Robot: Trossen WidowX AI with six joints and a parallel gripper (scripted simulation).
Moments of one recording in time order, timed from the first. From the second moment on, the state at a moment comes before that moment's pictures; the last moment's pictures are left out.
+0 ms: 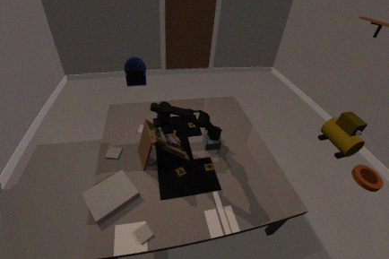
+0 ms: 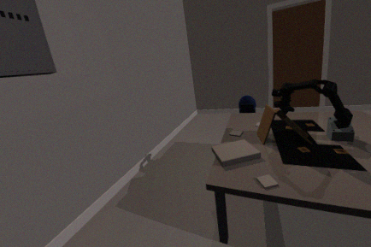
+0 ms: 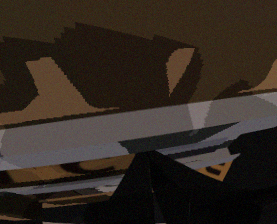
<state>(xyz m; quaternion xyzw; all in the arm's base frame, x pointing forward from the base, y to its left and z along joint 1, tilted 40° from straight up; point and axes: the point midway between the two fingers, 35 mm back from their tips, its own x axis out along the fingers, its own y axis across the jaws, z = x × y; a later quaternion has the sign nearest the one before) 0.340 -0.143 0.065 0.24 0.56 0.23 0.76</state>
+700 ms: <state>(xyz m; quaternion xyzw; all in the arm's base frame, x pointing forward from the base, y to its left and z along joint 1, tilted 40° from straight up) 0.328 -0.147 0.070 0.24 0.55 0.23 0.76</state>
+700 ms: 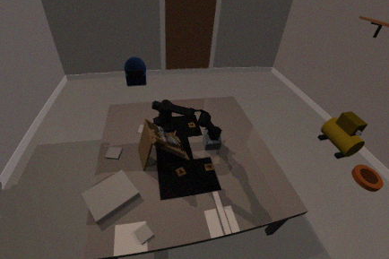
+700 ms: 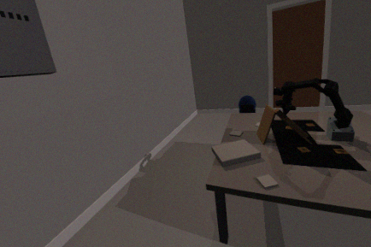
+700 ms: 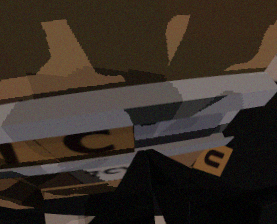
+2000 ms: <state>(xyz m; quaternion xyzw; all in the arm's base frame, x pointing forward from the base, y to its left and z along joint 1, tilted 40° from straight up) 0.221 -0.169 0.148 -0.16 0.32 0.33 0.87</state>
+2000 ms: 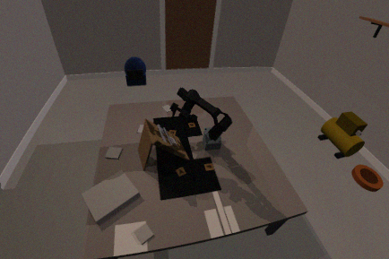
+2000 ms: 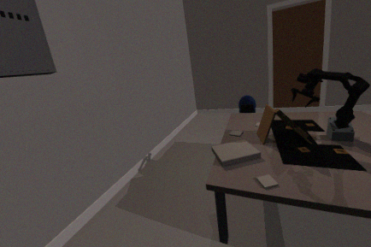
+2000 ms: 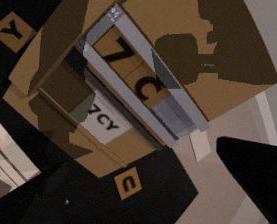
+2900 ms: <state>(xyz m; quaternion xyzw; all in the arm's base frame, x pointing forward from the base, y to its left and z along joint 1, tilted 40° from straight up) 0.169 -0.148 0.176 -0.48 0.19 0.31 0.80</state>
